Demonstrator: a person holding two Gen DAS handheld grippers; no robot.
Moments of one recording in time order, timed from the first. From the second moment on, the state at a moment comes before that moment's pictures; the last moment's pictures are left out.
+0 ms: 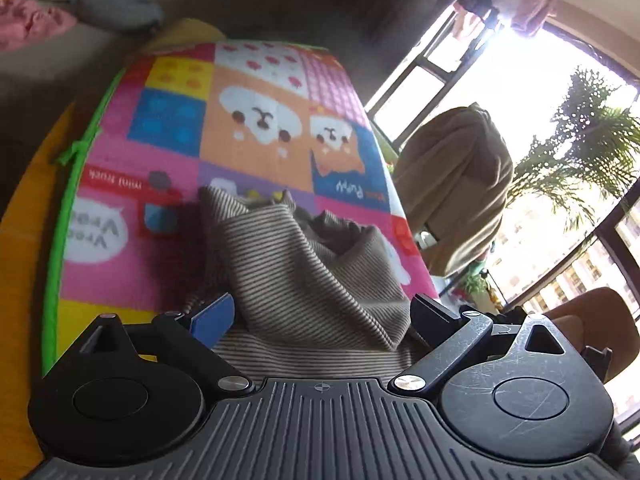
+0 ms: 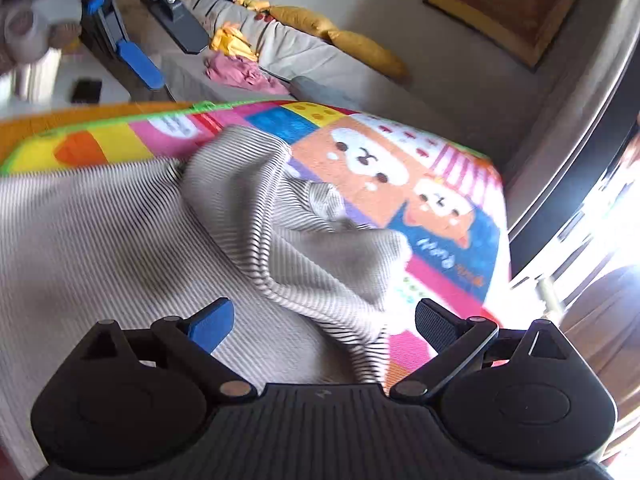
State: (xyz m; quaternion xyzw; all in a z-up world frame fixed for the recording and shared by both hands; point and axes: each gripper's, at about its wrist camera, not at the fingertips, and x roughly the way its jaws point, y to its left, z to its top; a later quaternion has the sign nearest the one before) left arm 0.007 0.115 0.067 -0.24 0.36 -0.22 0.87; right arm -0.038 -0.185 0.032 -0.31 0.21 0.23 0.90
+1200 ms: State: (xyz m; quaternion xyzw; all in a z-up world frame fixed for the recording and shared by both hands) left arm -0.047 0.089 -0.006 -0.25 0.45 -0.18 0.84; right arm -0.041 -0.203 0.019 -0.30 0.22 0.26 0.89
